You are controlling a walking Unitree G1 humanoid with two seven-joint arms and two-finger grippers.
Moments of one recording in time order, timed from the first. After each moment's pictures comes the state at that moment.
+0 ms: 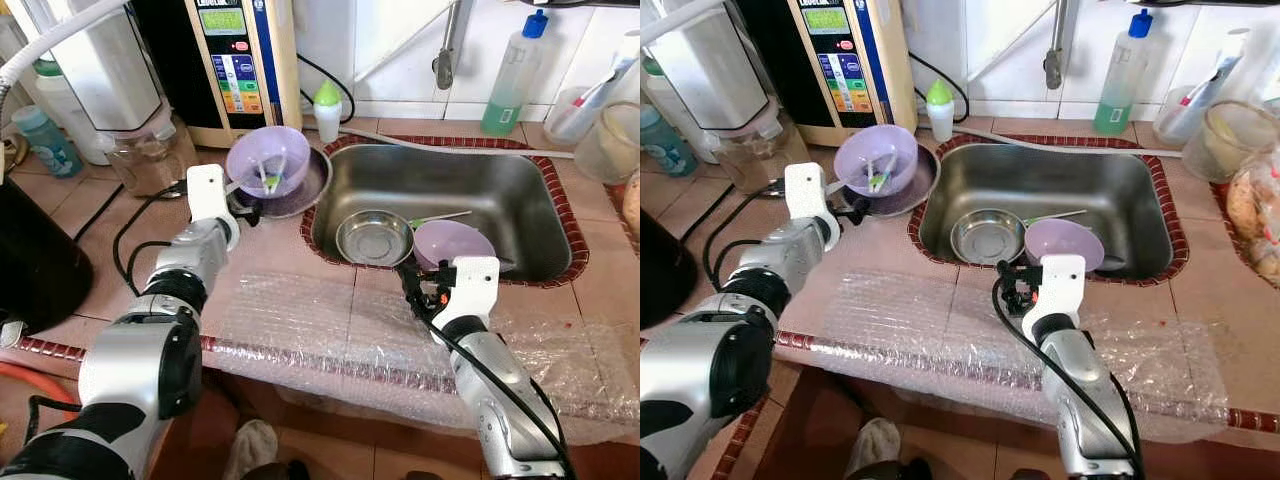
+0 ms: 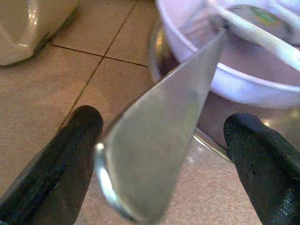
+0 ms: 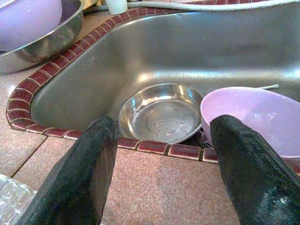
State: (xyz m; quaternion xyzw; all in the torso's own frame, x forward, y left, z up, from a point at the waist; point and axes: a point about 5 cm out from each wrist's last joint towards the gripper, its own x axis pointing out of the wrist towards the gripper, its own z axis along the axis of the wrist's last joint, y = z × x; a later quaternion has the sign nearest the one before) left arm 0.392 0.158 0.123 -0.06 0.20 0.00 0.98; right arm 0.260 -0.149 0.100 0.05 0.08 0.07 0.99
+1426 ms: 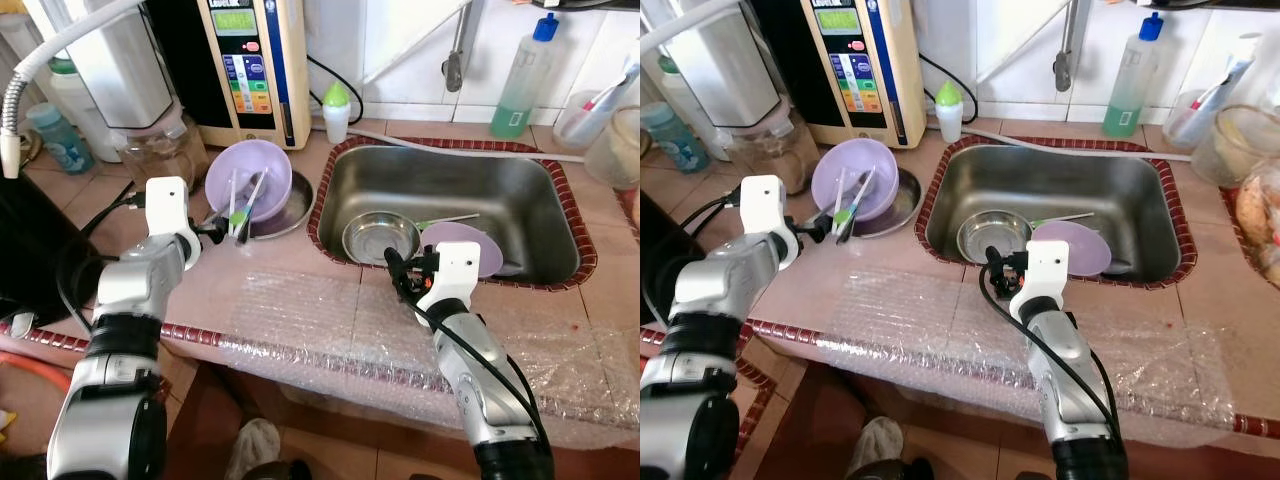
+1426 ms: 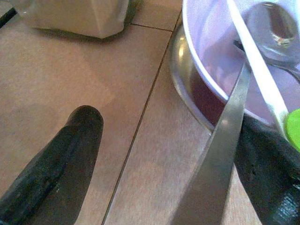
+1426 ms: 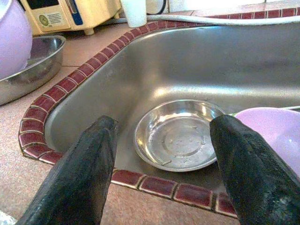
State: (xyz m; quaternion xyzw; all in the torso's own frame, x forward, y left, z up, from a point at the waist) left arm 0.353 0.198 0.132 -0.04 0.23 0.01 0.97; right arm 0.285 -0.137 0.096 0.05 0.06 0.08 0.99
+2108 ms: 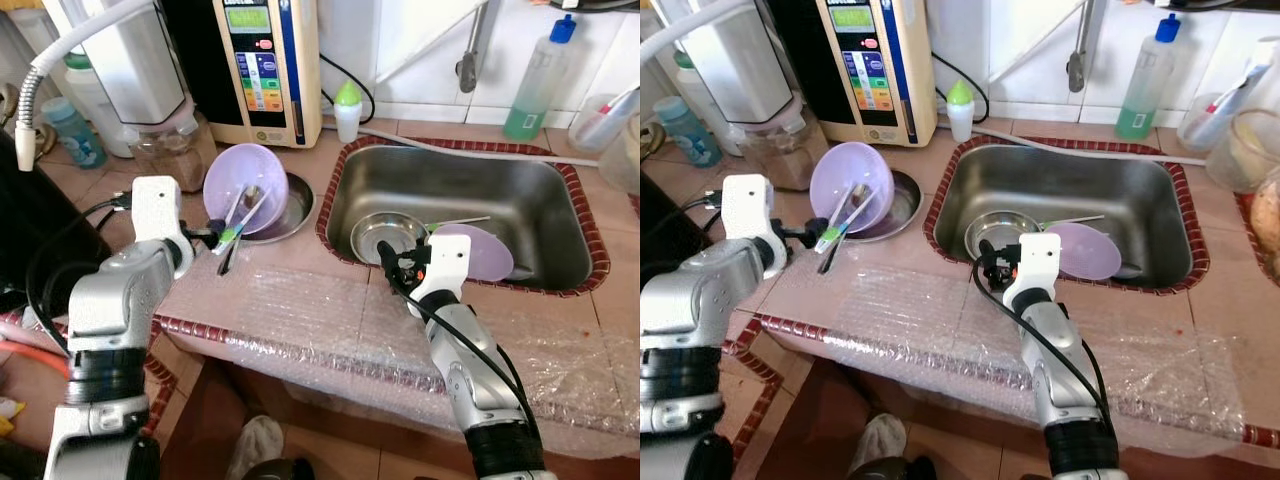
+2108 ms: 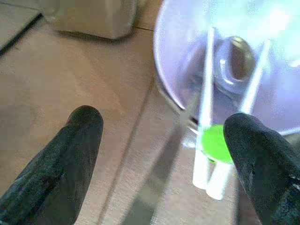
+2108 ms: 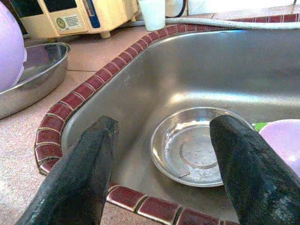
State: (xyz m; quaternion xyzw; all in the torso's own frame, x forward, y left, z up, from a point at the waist) left arm 0.322 0.188 0.156 -0.04 0.22 -0.01 0.97; right arm 0.297 -0.132 0.095 0.05 0.05 0.09 0.99
